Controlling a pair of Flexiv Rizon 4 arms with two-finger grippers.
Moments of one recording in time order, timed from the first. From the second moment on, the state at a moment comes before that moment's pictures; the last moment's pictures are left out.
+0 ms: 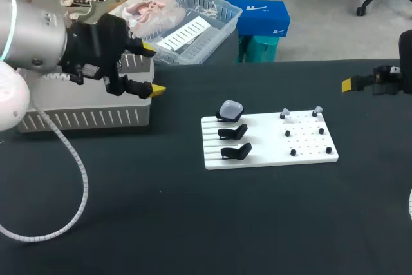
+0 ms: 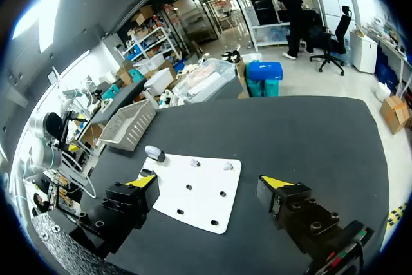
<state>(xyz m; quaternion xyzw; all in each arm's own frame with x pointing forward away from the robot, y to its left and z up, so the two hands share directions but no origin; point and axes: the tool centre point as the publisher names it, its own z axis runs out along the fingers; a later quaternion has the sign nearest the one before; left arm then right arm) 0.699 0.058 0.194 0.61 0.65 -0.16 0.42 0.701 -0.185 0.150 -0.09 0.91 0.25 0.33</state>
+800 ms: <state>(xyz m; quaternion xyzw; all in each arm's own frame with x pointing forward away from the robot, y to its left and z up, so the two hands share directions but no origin) 0.723 -0.004 0.130 0.61 0.64 -0.29 0.37 0.701 -0.185 0.150 -0.09 0.91 0.25 0.33</state>
